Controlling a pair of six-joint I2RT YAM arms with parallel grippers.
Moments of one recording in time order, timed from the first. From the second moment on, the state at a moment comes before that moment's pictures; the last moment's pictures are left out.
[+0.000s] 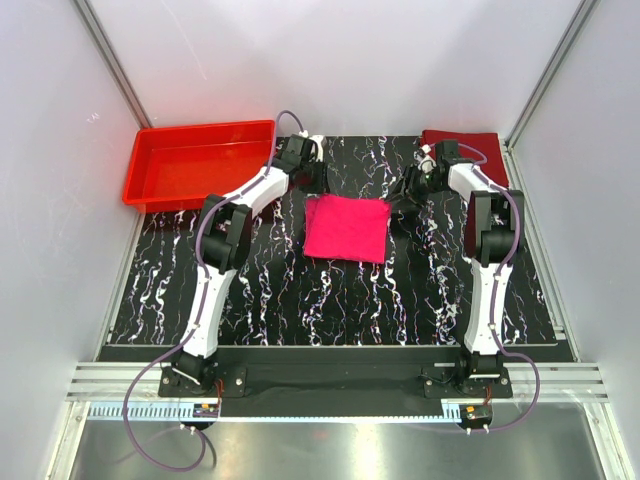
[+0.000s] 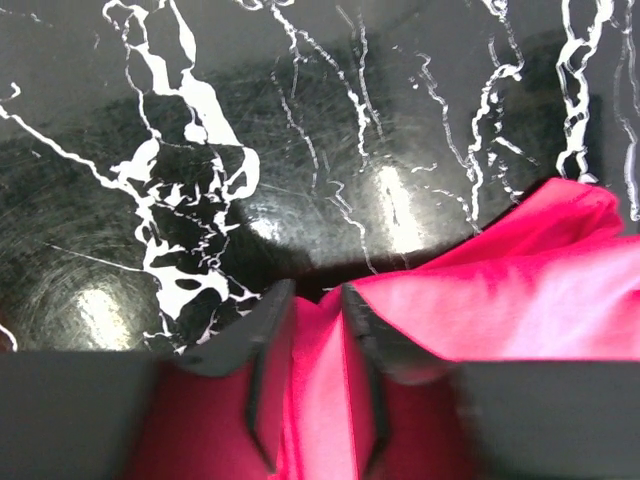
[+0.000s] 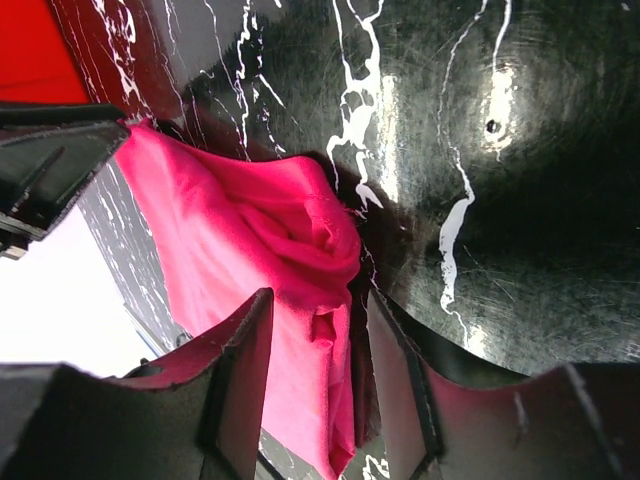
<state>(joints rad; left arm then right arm) -0.41 2.41 2.00 -0.39 0.23 -0.30 0.03 2.32 1.79 -0.57 -0.70 0.42</state>
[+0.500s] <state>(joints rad) -0.41 2.41 2.02 -0.40 0.25 -0.32 0.05 2.32 1.81 -0.57 -0.73 0.43</state>
